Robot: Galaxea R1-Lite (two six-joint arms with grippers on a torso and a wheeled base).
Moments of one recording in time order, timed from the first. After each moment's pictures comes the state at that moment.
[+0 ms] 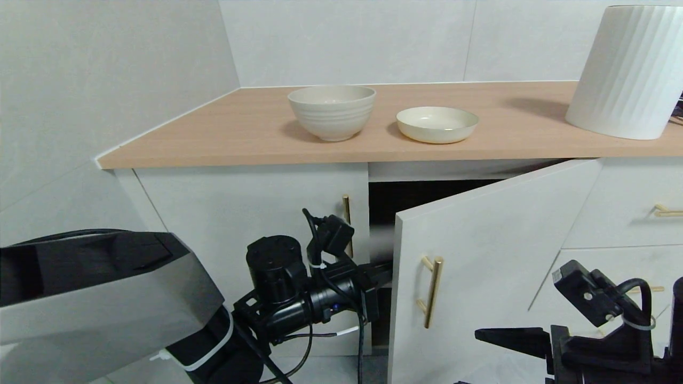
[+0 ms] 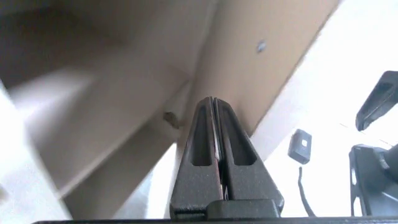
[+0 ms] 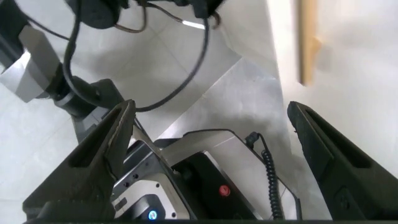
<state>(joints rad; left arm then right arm) -0.67 2.15 -0.66 -1.48 -0.46 -0.24 0.77 1.36 -0.29 -0.75 0.29 0.29</state>
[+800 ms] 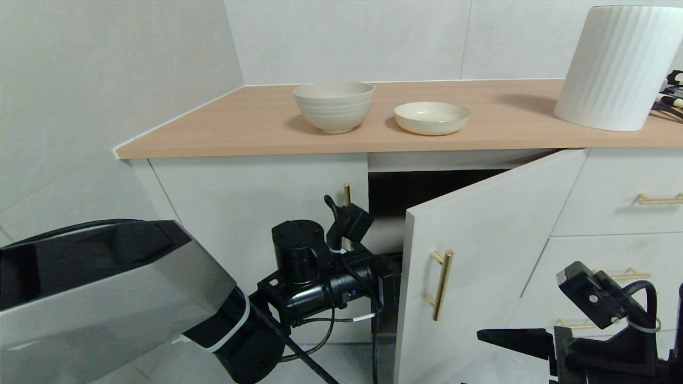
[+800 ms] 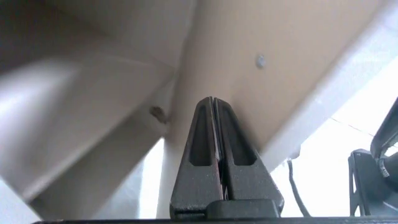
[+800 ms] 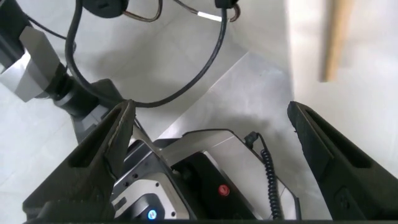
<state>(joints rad) -0.69 2.16 -0.81 -1.30 -0.45 -0.24 0.77 1.35 -0.29 -0.75 0.29 0.29</state>
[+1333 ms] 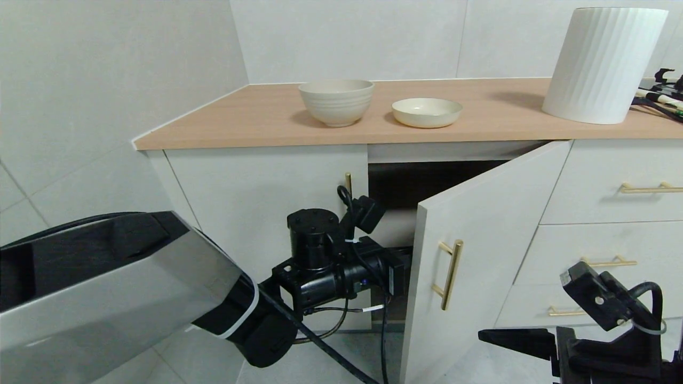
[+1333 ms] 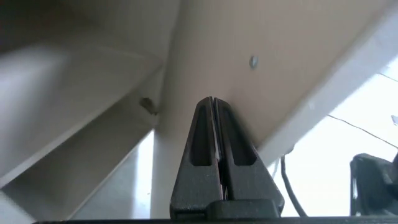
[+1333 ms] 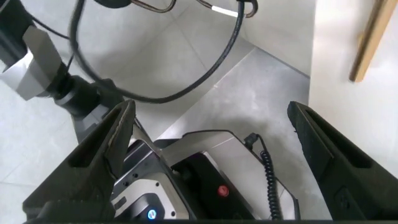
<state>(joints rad) -0.70 2.17 -0.93 -1.15 -0.43 -0.24 0.77 1.34 -0.28 -0.75 0.29 0.28</state>
